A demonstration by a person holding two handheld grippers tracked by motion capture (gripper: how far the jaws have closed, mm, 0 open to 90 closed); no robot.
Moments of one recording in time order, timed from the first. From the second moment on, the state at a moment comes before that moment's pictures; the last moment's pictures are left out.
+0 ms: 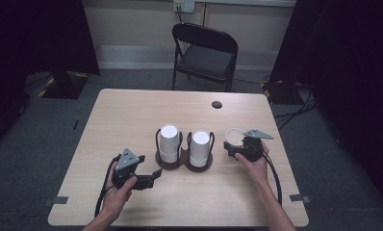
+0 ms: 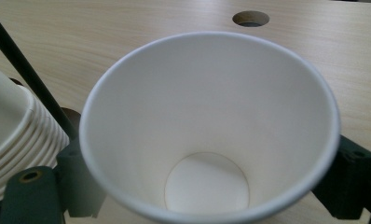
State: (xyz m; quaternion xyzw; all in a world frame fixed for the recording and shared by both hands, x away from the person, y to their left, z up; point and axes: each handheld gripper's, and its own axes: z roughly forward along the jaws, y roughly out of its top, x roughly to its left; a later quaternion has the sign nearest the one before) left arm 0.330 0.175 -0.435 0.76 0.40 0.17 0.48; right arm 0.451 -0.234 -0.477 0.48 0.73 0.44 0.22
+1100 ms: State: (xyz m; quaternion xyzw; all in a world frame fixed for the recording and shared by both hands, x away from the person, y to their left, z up) left arm 0.330 0.169 -0.435 0.76 0.41 0.18 0.47; right arm 0.418 -0.255 -0.465 0.50 0.73 0.43 0.20
